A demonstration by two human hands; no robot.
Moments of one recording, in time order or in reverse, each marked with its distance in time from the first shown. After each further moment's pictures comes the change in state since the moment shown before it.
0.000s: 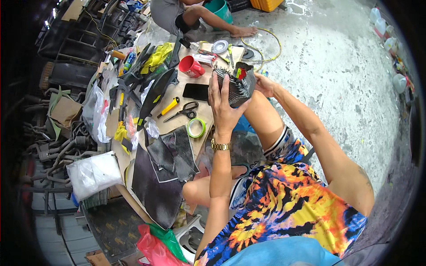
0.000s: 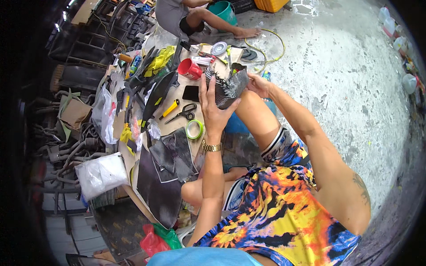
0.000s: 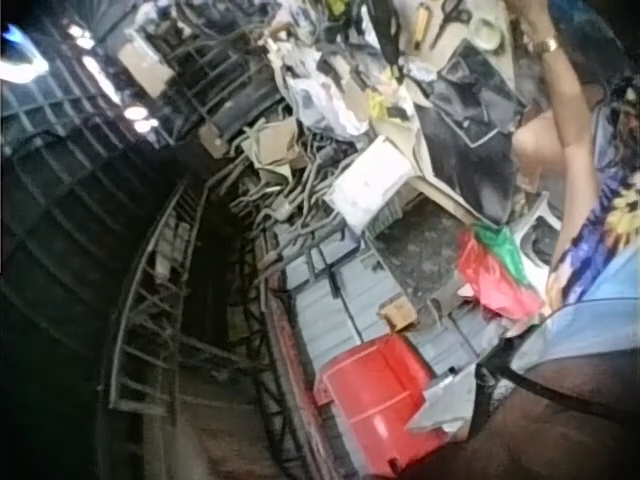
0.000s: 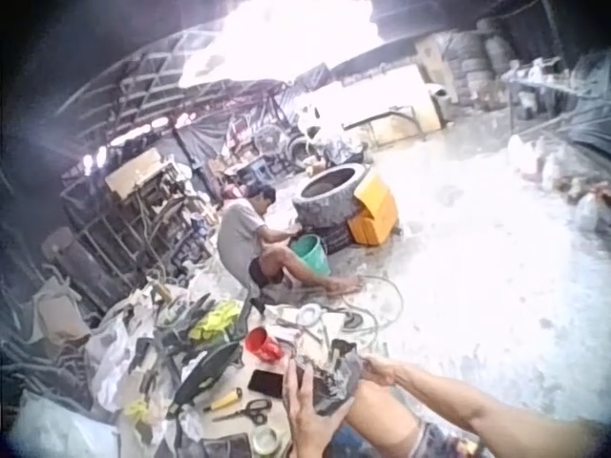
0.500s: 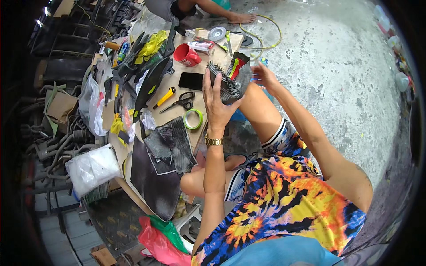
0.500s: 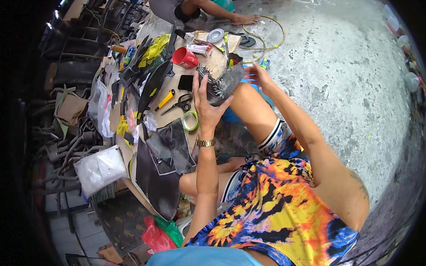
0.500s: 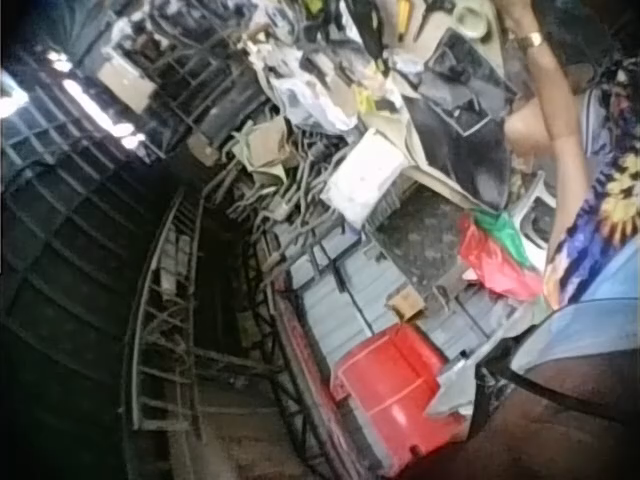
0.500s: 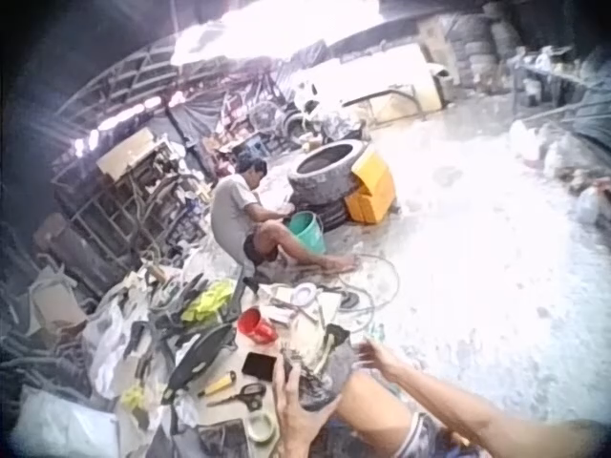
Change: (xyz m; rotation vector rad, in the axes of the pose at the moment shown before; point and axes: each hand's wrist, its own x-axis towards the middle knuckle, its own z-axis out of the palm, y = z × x) left_hand -0.018 -0.014 -0.004 -0.010 -0.020 0.010; right_hand -0.022 0.028 -0.010 -0.168 0.471 -0.229
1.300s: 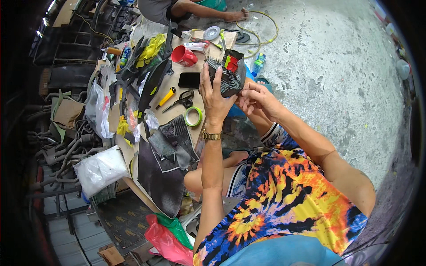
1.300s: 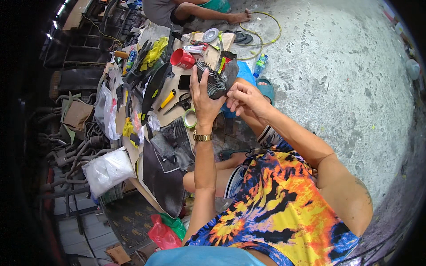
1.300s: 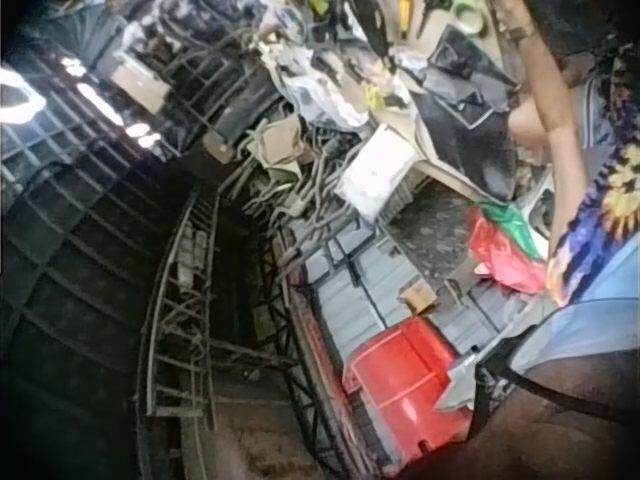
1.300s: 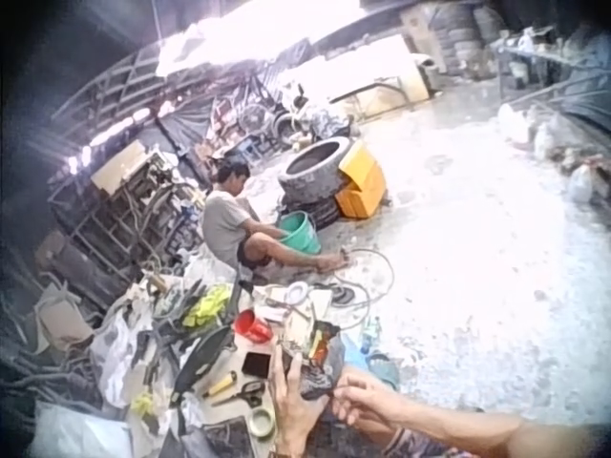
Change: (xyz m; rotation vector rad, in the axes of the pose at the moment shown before) left_hand 0.009 0.008 -0.003 0.118 -0.105 0.034; right_hand -0.146 -0.025 0.099 -0.013 -0.242 -0.069
